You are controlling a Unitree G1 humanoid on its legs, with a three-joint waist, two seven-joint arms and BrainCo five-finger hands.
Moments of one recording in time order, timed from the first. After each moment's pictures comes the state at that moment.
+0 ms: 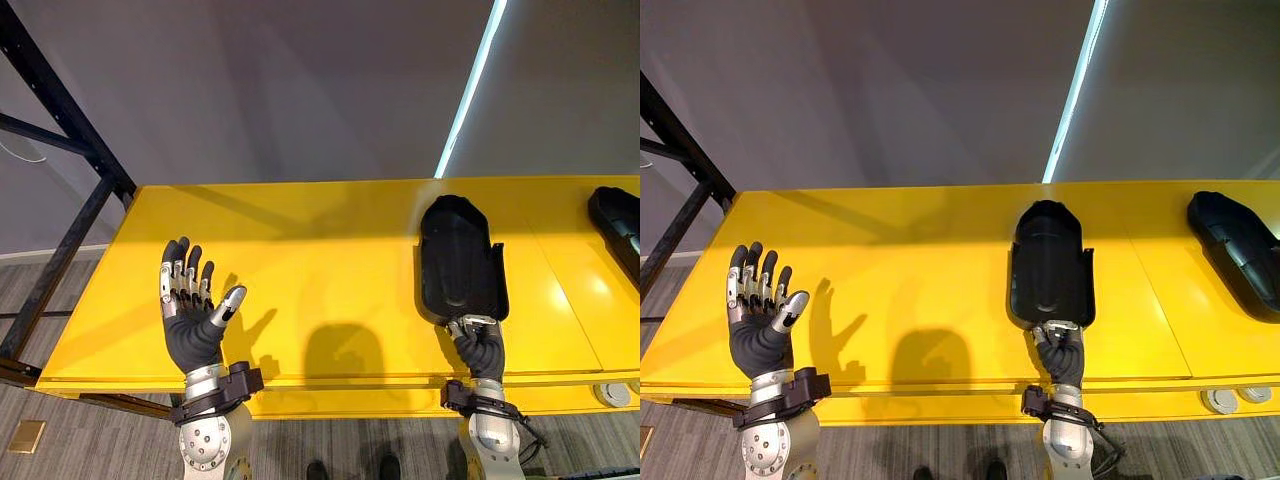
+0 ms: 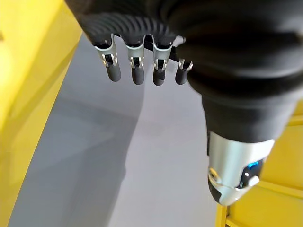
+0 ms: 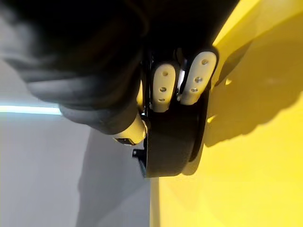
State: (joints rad) left arm 0.27 -0.03 -0.10 -0.51 -0.21 -0.32 0.28; right arm 0.17 0.00 -0.09 -0.09 -0.02 -0.26 -0.21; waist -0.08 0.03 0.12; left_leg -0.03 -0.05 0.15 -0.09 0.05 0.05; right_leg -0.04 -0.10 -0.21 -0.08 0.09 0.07
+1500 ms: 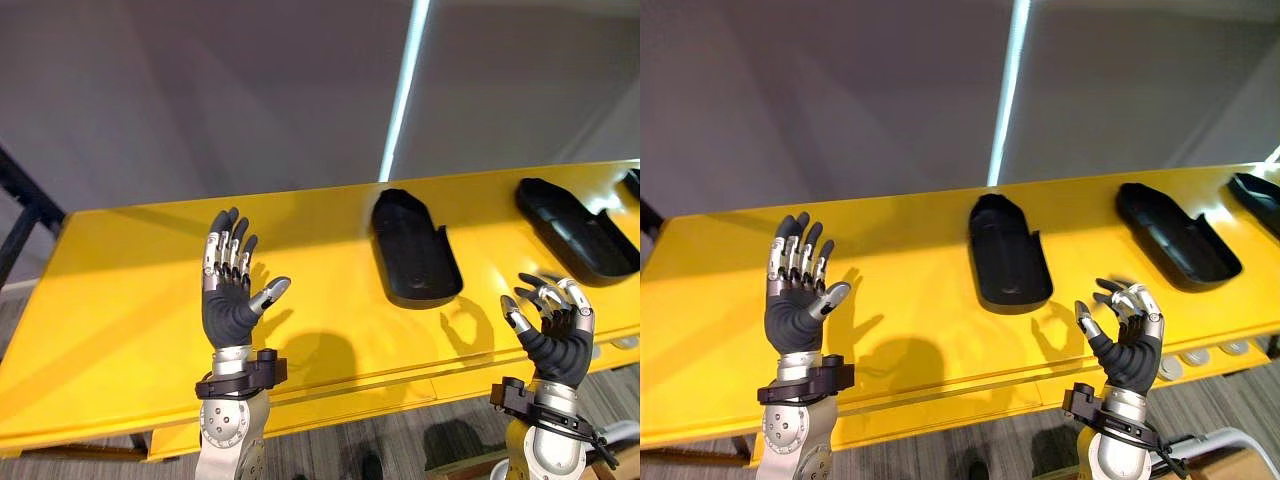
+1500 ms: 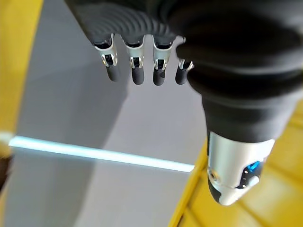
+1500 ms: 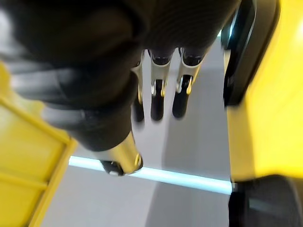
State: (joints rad) left arm 0.14 0.01 -0.19 -0.40 -0.17 -0.32 0.18; right arm 0.29 0.06 -0.24 -0.46 0.03 -0.30 -0.11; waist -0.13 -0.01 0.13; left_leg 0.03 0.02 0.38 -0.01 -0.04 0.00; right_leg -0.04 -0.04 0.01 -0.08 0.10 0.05
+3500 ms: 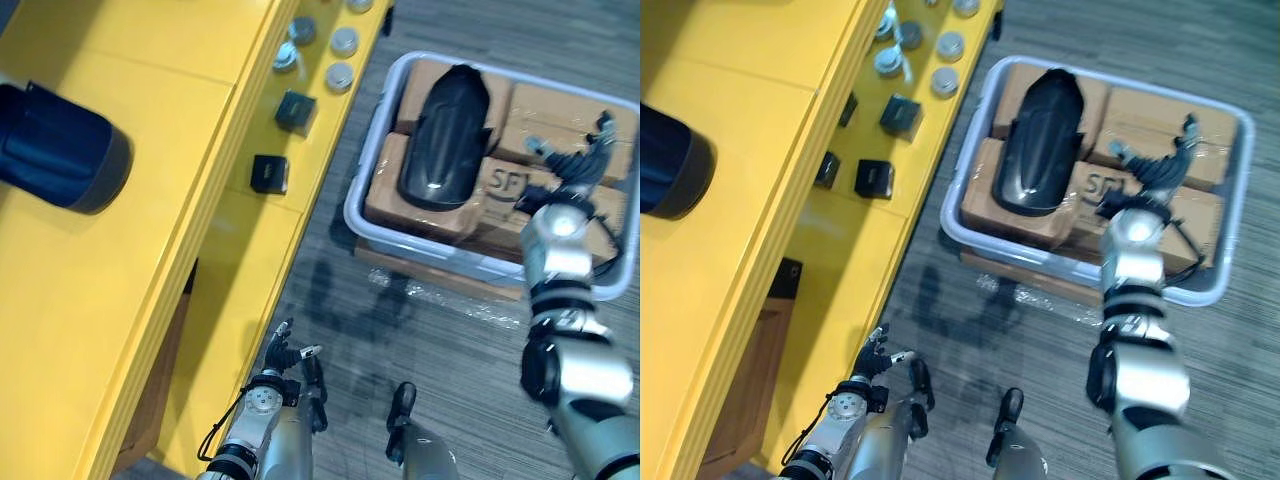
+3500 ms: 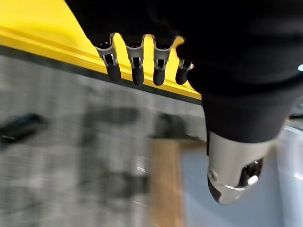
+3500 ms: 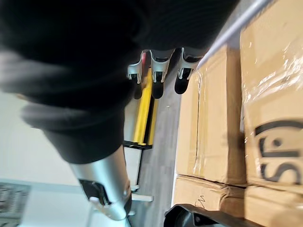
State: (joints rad) left arm -0.21 0.09 -0.18 0.78 0.00 -0.16 0.20; right arm -1.17 -0.58 -0.24 1.04 0.15 -0.12 -0.43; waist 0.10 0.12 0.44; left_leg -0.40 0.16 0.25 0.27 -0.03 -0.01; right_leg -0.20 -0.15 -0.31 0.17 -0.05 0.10
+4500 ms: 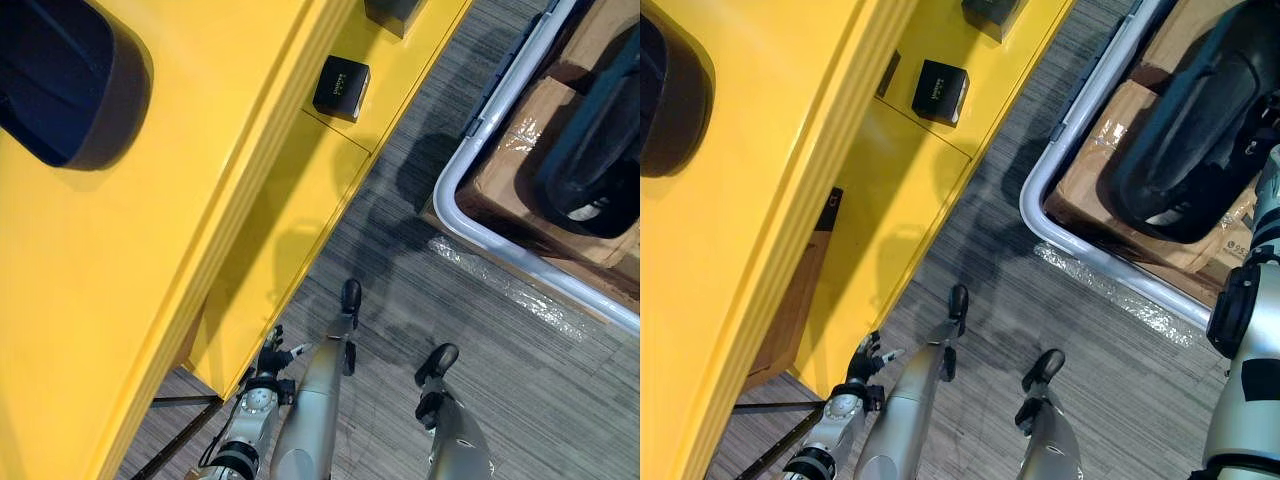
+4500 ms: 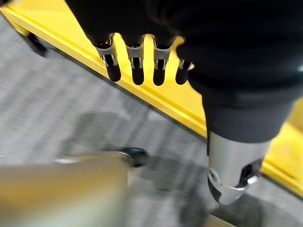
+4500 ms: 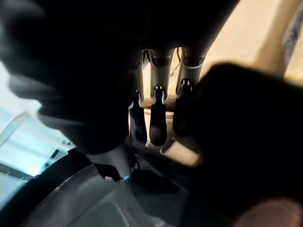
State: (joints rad) left arm -0.23 0.04 -0.10 0.78 -0.14 -0.18 0.18; right arm -1.45 -0.91 0.02 1.37 0.02 0.03 -0.21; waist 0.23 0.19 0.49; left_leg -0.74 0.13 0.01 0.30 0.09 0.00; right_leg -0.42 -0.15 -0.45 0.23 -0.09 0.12
